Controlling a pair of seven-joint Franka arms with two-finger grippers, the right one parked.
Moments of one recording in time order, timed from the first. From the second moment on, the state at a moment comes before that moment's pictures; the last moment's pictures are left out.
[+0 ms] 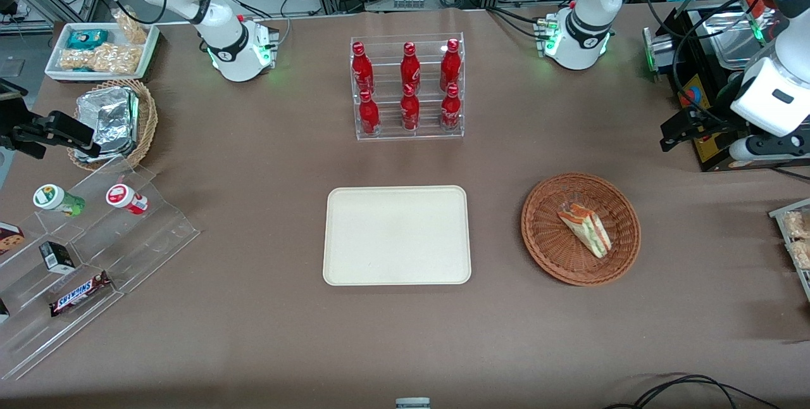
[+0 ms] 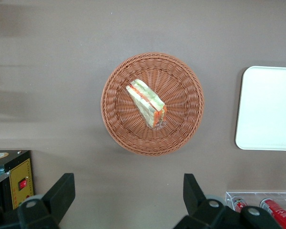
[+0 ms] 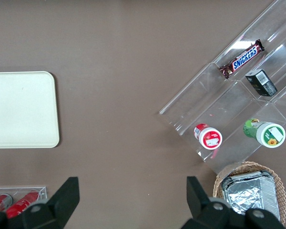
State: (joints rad) arm -0.01 -0.04 -0.06 -1.68 -0.03 1.65 -0.11
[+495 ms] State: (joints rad) arm -0.01 -0.04 -0.06 -1.68 -0.03 1.63 -0.12
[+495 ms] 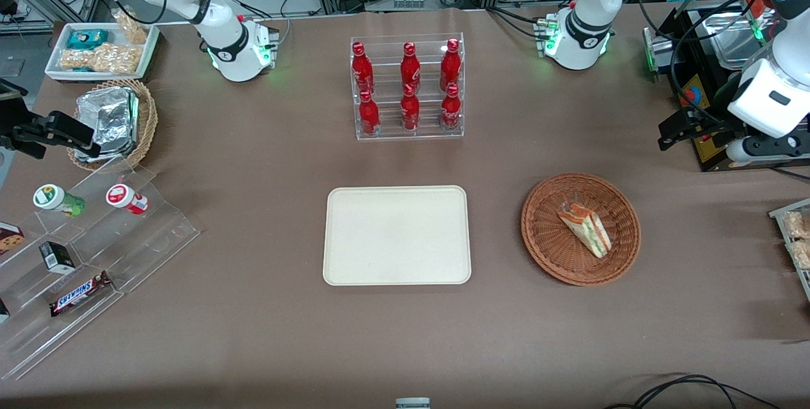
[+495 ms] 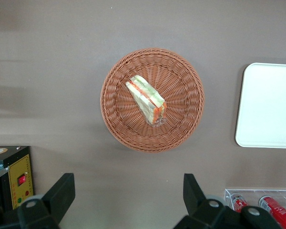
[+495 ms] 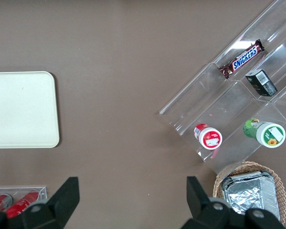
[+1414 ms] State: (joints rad) arm -0.01 0.12 -0.06 -1.79 -0.03 1.67 -0.17
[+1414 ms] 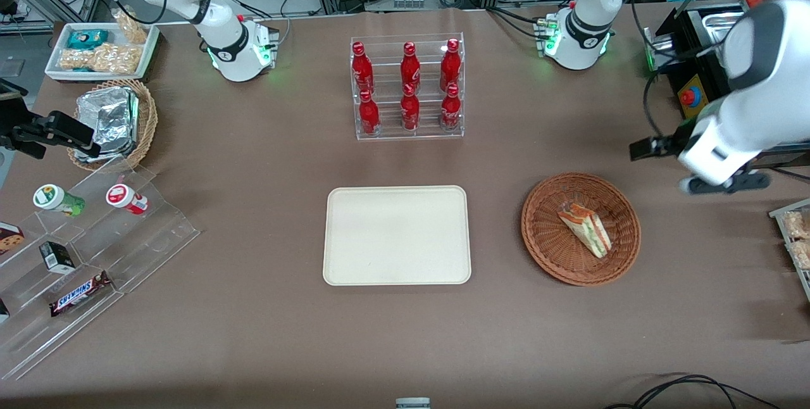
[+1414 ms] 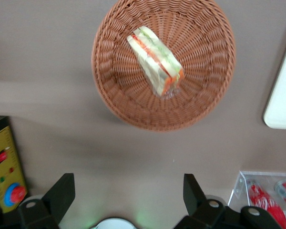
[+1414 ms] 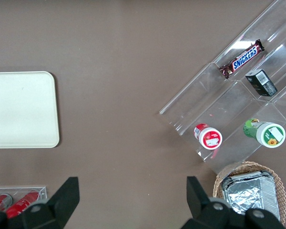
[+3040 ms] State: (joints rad) arm -0.07 0.38 -0.08 -1.81 -0.03 1.93 -0.96
